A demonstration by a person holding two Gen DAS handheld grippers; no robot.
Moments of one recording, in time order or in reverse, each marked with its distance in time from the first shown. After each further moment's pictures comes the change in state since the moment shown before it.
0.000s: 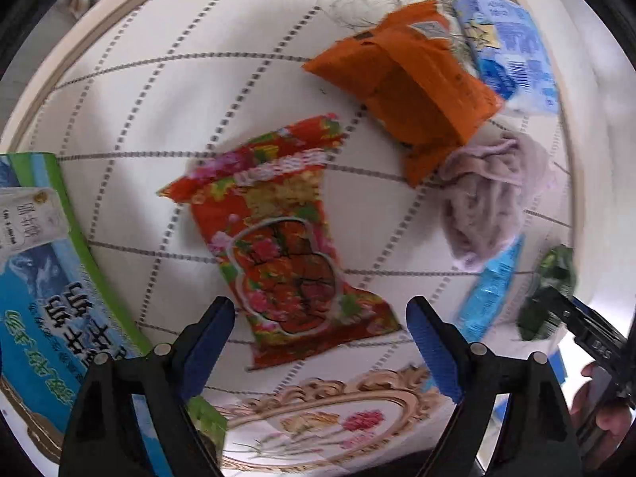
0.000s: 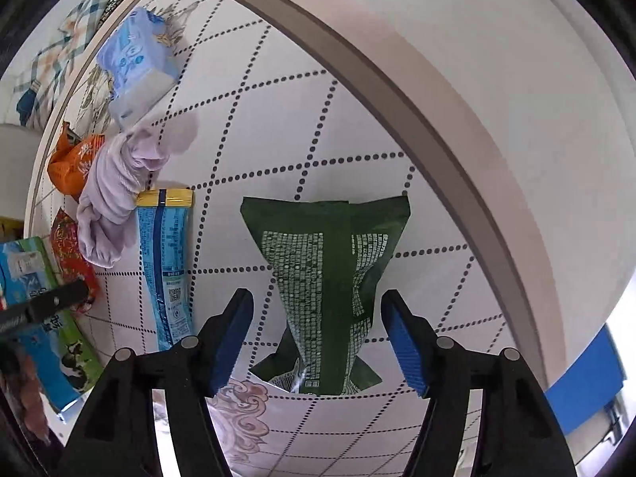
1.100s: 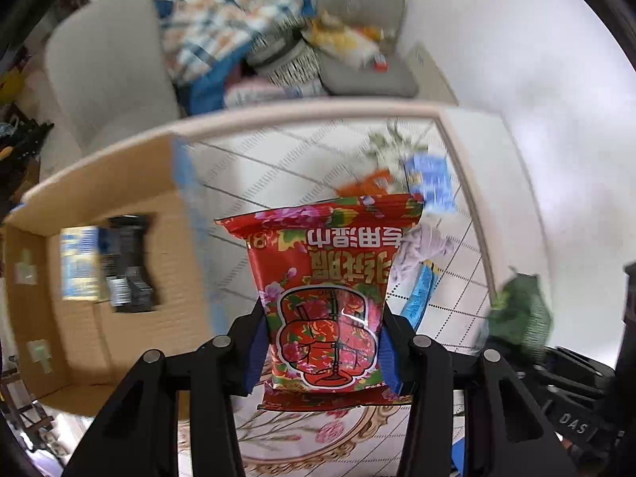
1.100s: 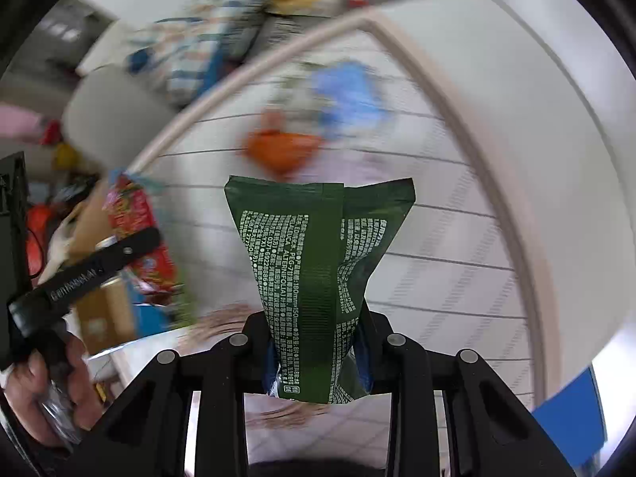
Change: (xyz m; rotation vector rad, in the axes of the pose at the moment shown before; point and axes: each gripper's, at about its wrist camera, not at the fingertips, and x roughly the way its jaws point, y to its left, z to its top) left arm -0.185 0.056 -0.147 -0.163 -0.498 -0.109; right arm -0.157 0.111 -0.077 -0.353 -0.171 0.182
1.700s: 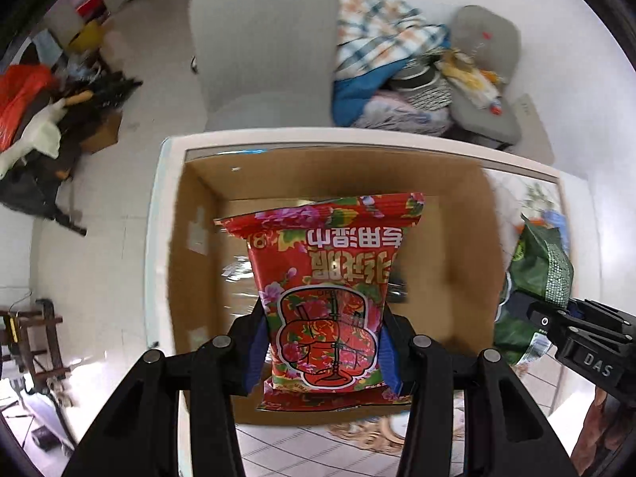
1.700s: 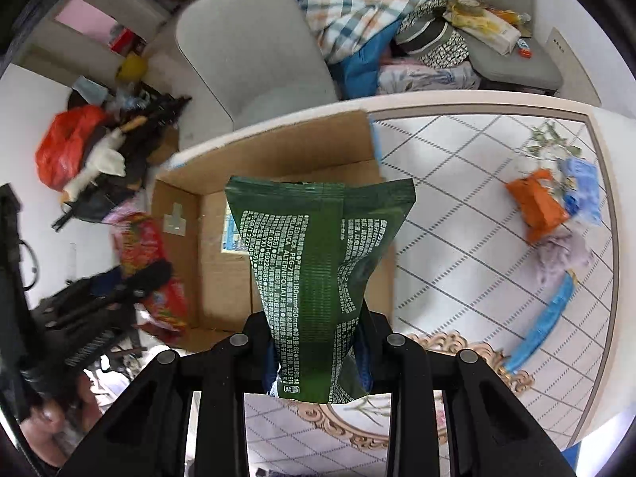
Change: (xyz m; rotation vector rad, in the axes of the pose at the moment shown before) left arm -0.041 0.231 -0.012 -0.208 0.003 0.195; right arm 0.085 0.300 0.003 -0.315 0.082 -0.017
